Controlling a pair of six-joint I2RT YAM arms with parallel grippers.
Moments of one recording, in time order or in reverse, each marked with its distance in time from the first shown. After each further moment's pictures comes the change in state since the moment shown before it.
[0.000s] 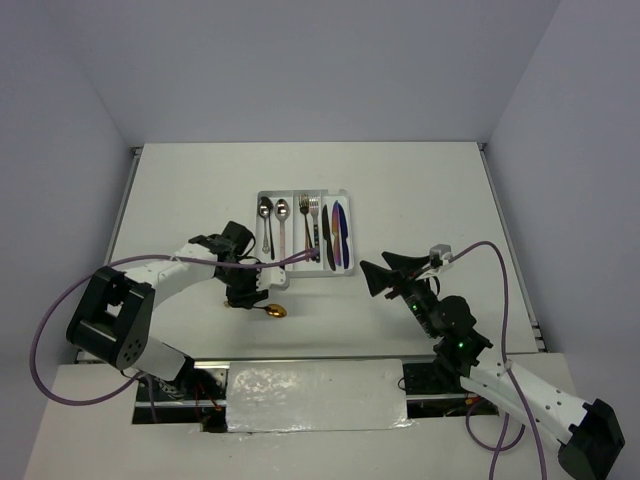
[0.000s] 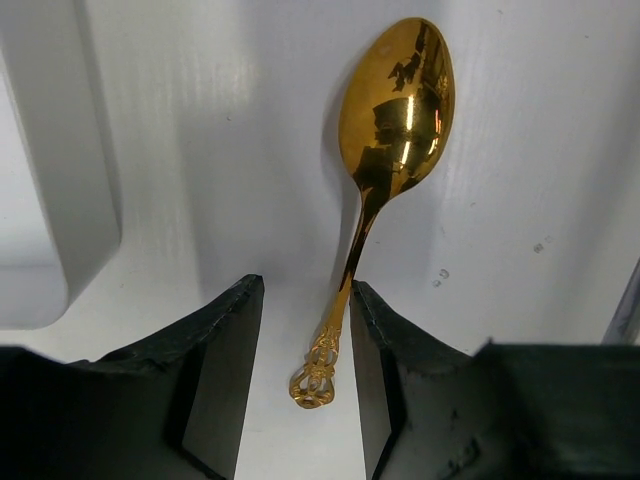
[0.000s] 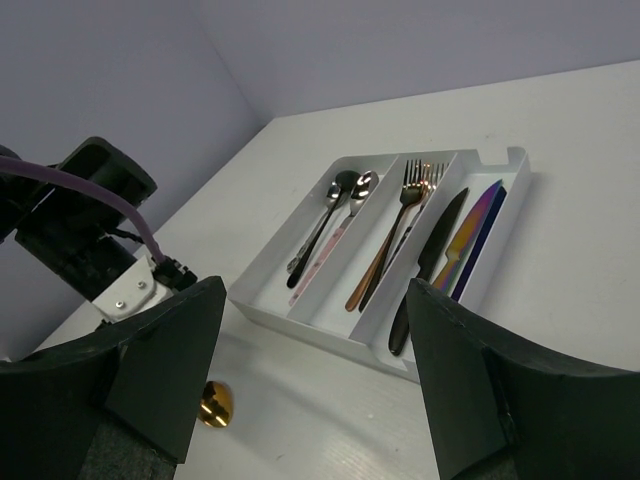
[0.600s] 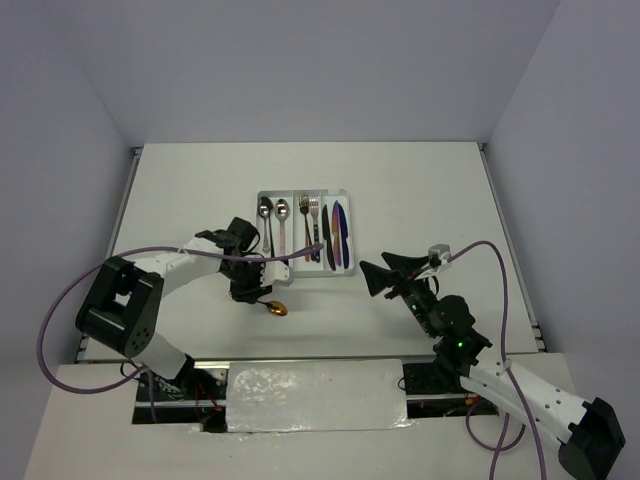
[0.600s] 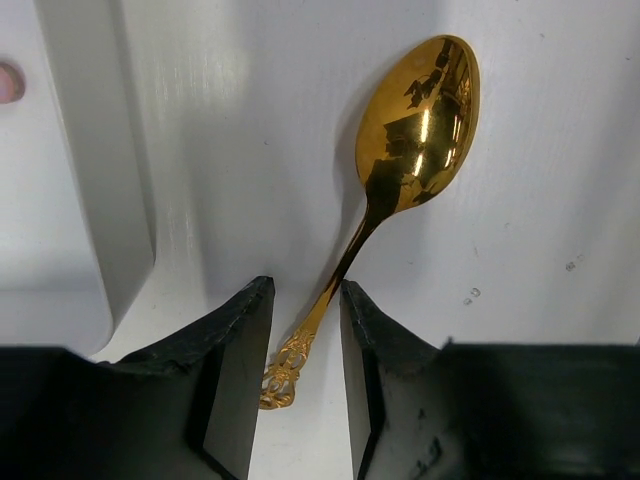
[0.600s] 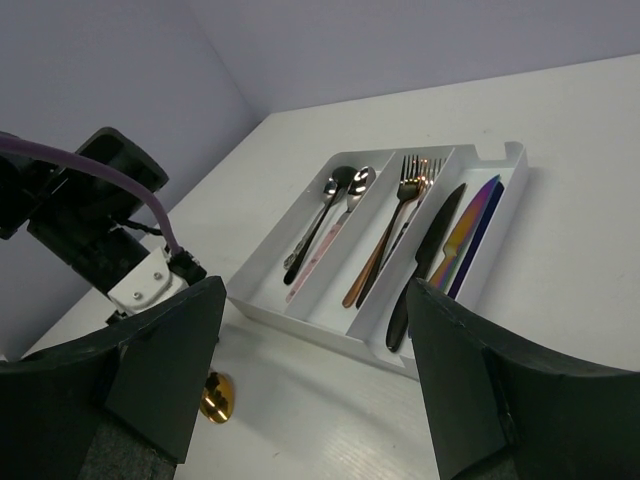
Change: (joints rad) left arm -0.008 0.074 0.047 0.018 -0.010 -0.001; right arm 0.000 0.012 0.000 0.001 0.002 0.000
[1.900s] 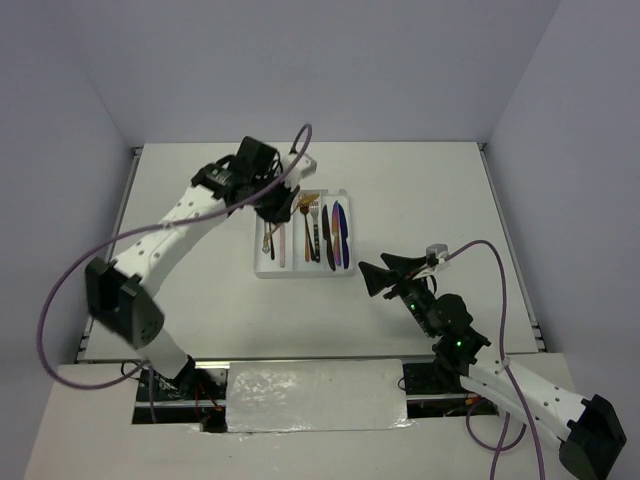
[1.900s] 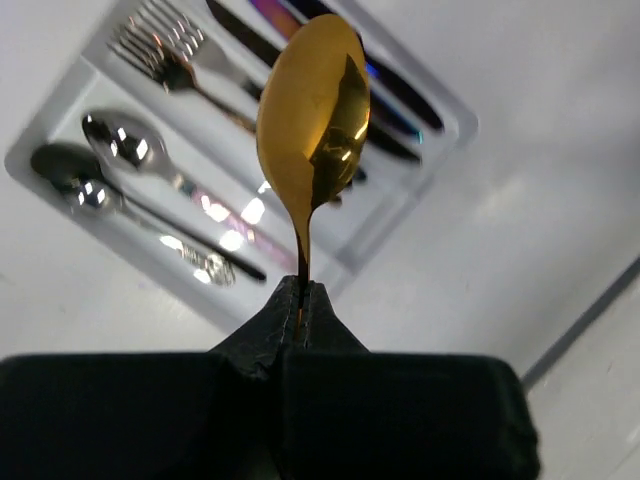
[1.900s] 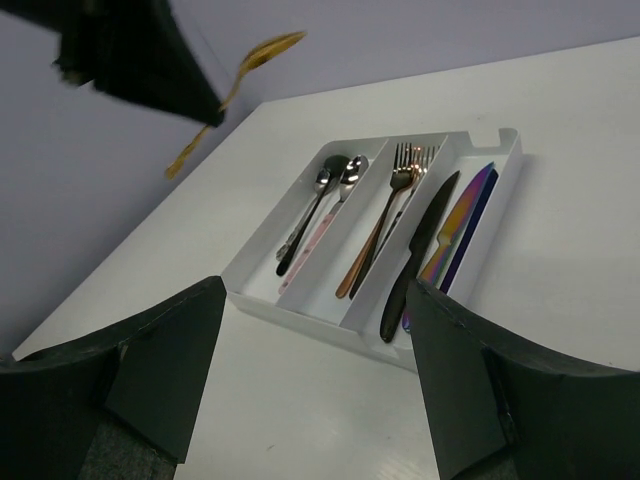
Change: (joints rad) left arm -0.093 0.023 0.685 -0.163 -0.153 -0.776; right arm 0.000 0.029 0.000 0.000 0.005 0.004
